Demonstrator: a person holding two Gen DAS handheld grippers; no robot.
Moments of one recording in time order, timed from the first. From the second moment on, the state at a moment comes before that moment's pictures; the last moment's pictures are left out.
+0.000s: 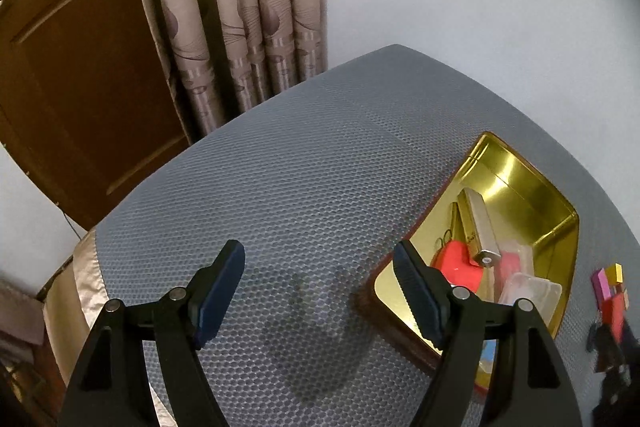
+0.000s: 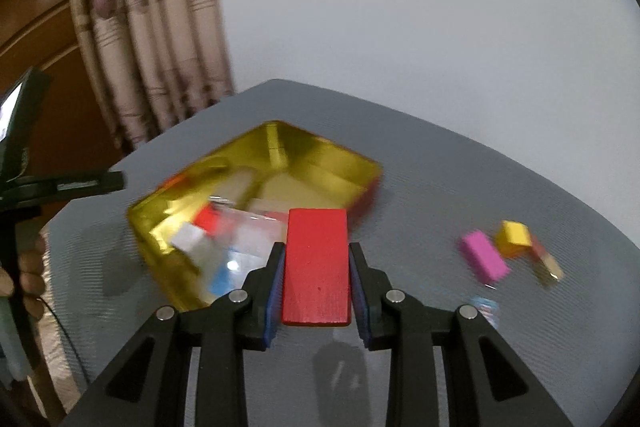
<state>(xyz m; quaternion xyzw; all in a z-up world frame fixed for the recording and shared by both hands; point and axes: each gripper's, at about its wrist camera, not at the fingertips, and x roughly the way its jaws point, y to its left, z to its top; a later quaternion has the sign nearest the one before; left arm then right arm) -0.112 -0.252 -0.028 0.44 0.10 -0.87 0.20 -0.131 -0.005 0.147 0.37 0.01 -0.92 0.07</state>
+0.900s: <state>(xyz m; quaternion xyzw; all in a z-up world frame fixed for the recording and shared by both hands) -0.107 -0.291 -0.038 0.45 0.15 -0.85 0.23 -0.191 -0.096 0.109 0.40 0.06 -0.90 0.14</state>
